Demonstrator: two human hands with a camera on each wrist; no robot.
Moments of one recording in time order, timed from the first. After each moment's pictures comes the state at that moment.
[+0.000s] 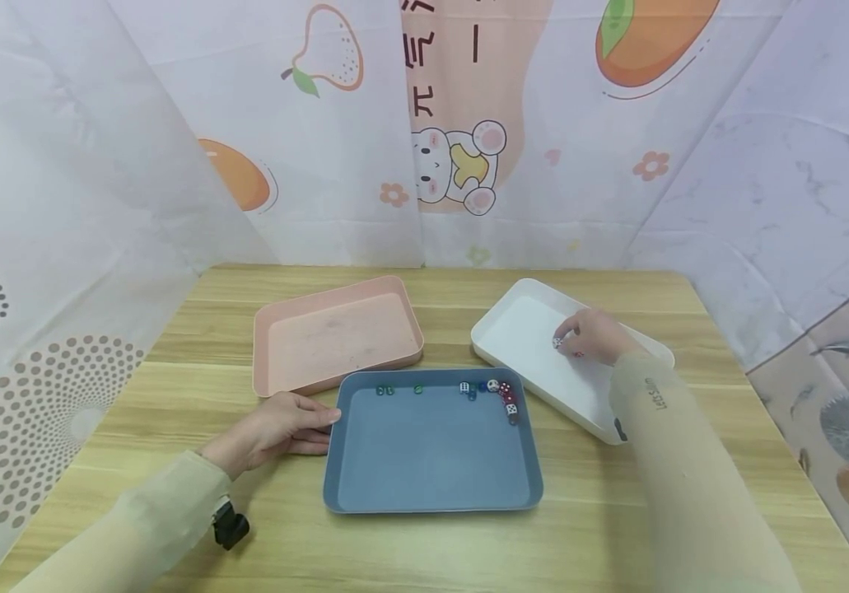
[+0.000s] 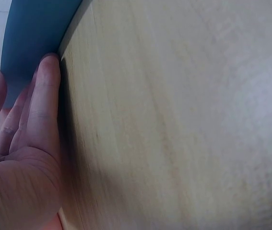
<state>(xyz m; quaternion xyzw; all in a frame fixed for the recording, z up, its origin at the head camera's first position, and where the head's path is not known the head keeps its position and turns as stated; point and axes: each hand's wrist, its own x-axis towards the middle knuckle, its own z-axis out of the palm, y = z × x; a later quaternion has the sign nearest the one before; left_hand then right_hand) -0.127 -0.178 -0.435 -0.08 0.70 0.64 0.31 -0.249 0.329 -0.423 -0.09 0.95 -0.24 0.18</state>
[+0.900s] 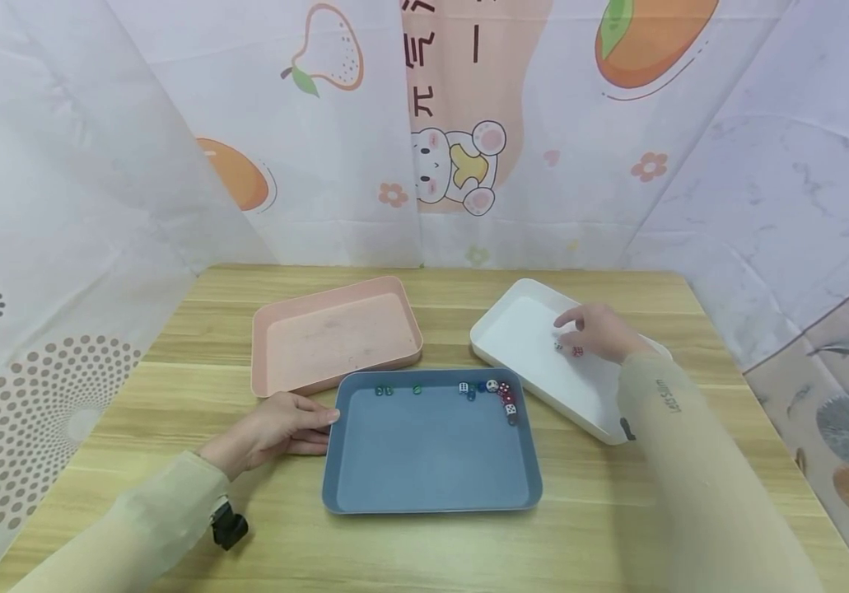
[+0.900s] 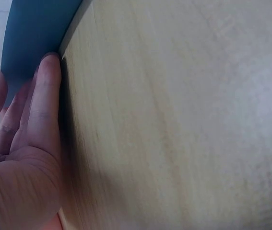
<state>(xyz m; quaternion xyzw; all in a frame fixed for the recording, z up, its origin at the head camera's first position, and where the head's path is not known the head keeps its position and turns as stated) -0.127 -0.179 -0.434 -0.08 0.69 0.64 0.31 -0.242 0.329 -0.408 -0.09 0.95 -0.25 0.15</state>
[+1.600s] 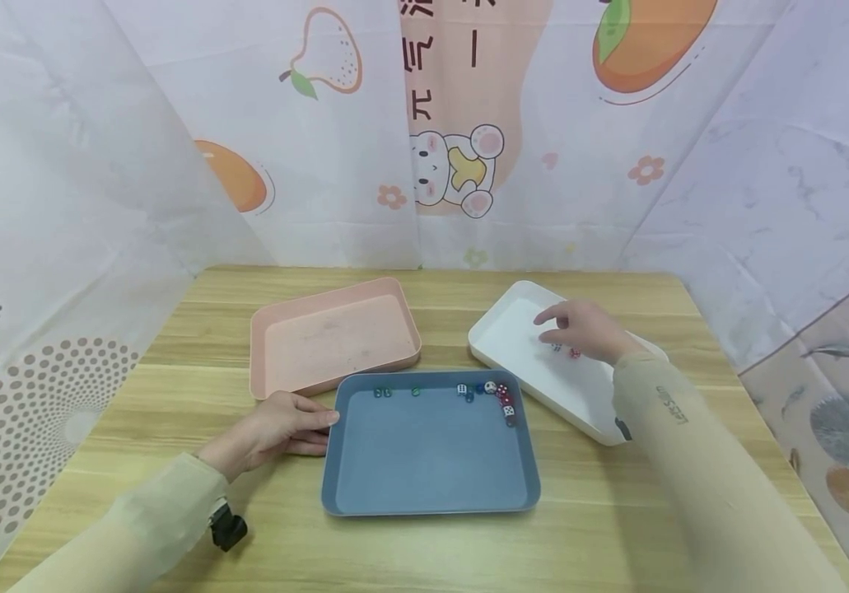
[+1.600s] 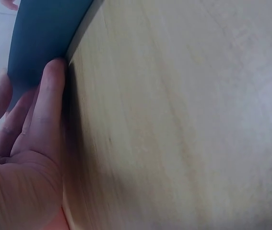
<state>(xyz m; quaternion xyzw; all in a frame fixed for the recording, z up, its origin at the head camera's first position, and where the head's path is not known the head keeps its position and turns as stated) -0.127 -0.176 -0.431 -0.07 0.71 0.63 0.30 -0.238 0.305 -0.390 -0.15 0.95 -0.25 0.13</state>
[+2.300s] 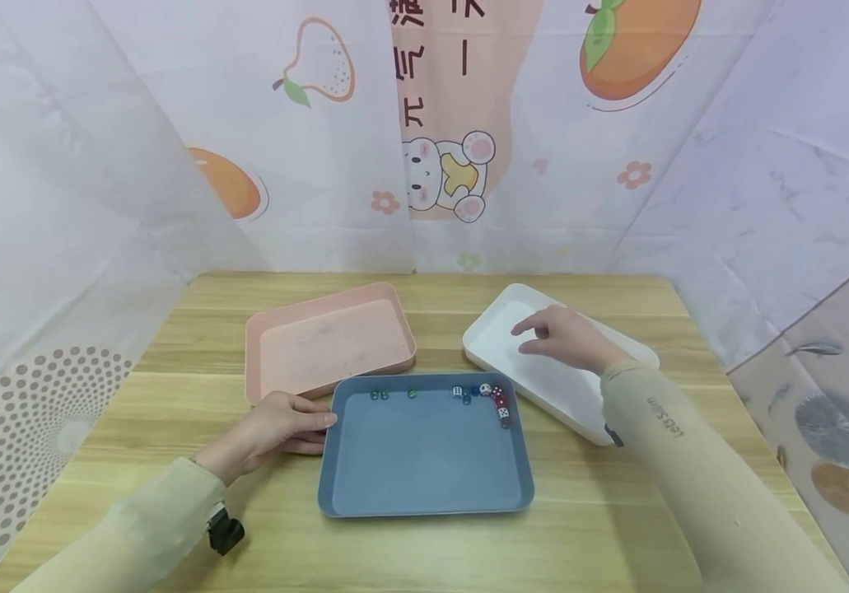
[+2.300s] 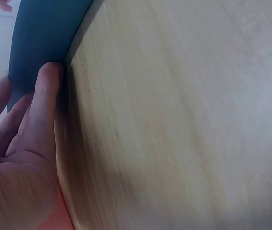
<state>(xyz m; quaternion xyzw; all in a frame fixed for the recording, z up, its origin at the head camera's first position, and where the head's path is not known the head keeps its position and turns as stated) -0.130 -0.173 -0.430 -0.06 0.73 0.63 0.28 -0.224 0.290 -0.387 -0.18 0.94 -0.27 0.12</state>
